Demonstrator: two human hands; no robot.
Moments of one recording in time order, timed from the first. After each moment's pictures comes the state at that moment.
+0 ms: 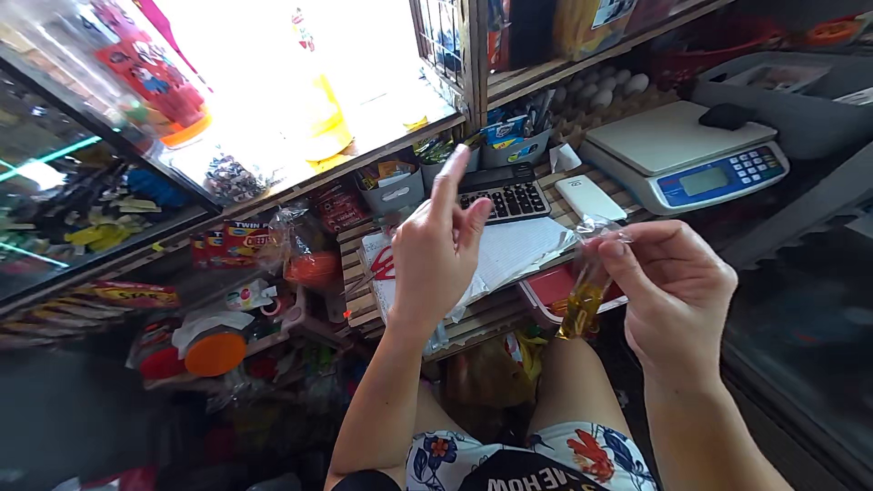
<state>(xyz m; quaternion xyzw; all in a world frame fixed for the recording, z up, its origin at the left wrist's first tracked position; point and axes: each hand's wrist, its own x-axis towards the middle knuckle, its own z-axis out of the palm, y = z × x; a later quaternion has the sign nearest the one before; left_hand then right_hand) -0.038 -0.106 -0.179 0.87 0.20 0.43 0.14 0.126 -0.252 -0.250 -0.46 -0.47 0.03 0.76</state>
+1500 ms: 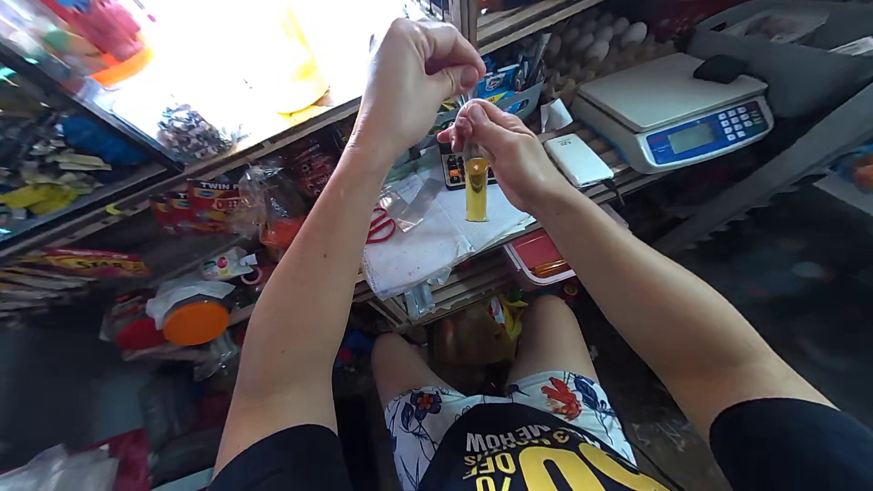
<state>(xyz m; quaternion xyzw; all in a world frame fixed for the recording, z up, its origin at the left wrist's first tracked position) 0.001 -0.034 -0.108 0.91 0.15 0.30 0.23 0.127 -0.124 -0.208 -0.41 -0.55 0.31 0.66</state>
